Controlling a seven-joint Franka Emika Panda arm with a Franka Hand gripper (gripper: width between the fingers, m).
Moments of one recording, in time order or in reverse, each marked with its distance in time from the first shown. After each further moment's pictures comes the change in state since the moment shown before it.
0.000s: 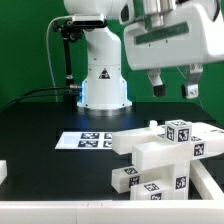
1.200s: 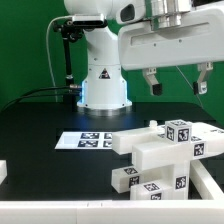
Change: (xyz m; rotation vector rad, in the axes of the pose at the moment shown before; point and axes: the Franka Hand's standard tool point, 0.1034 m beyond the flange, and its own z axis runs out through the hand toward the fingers) arm -0.025 0.024 -0.003 -0.022 0.002 -0.549
